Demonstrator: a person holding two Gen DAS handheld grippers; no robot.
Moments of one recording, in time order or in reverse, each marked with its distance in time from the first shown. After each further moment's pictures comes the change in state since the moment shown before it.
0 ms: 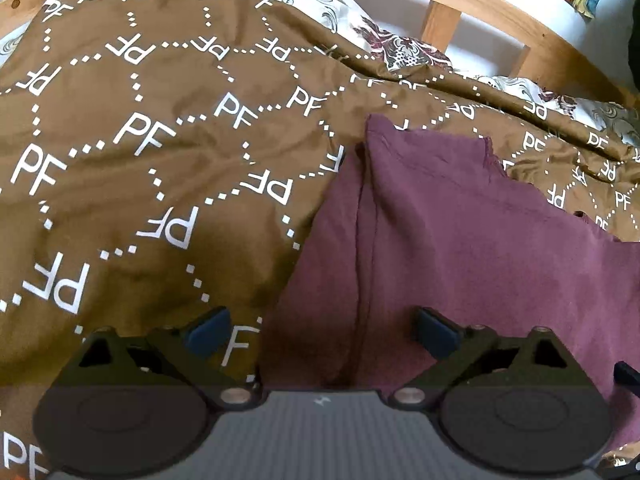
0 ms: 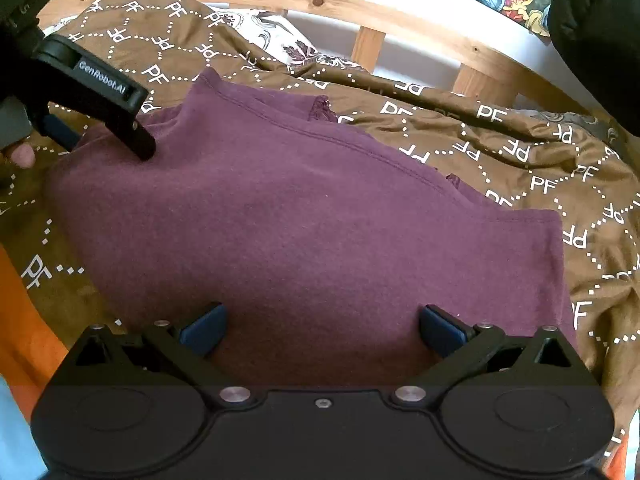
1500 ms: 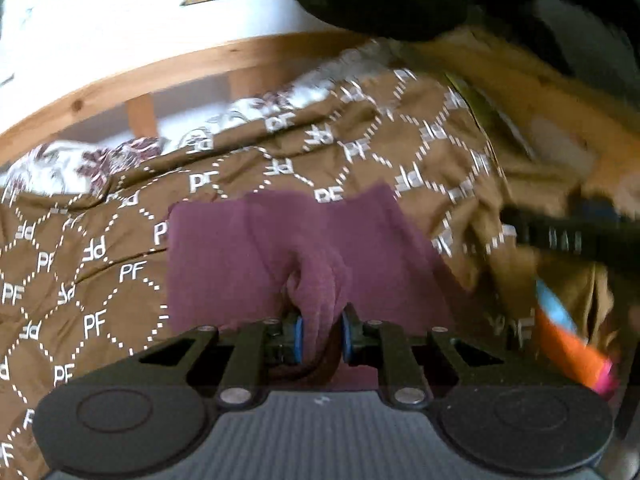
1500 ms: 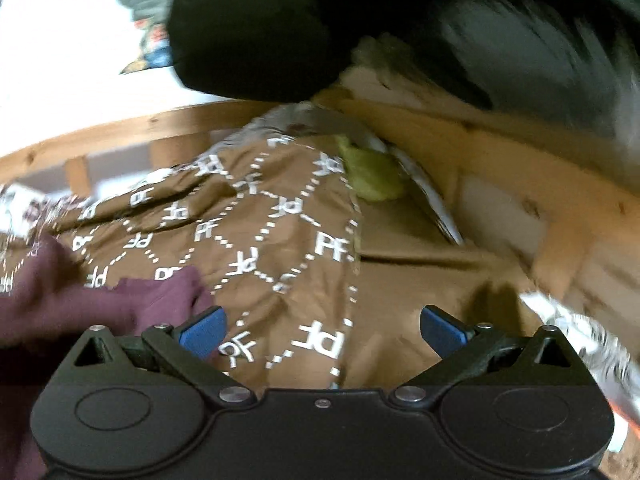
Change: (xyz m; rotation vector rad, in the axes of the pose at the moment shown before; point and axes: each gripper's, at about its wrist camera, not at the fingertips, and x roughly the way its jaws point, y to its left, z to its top) left arm -0.062 -0.268 -0.068 0.541 -0.157 -0.163; right arm -0.073 -0.215 -0.032 0.588 -0.139 -0.407
